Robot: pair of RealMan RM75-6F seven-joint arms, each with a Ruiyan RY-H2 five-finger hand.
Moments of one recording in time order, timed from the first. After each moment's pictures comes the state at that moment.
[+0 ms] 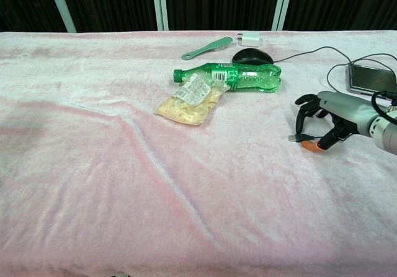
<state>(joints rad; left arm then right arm) -0.11 -1.10 -0.05 -1.60 1.47 1.46 0.04 0.63 -1.57 0.15 -1.45 -0.88 0.91 -0.28</state>
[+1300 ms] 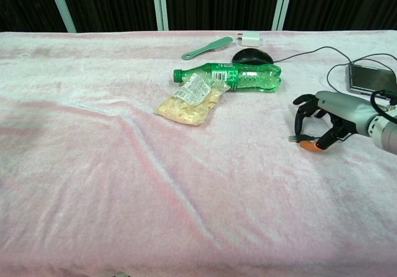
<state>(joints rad) -0.11 -1.10 -0.05 -1.60 1.46 1.47 0.04 0.64 -1.57 0.15 -1.45 -0.88 0.89 -0.27</state>
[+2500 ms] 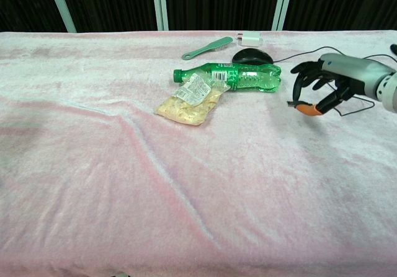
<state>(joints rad) -0.10 -1.10 -0.06 -1.60 1.46 1.47 0.04 0.66 -1.42 0.25 -1.55 -0.96 0.80 -0.07</state>
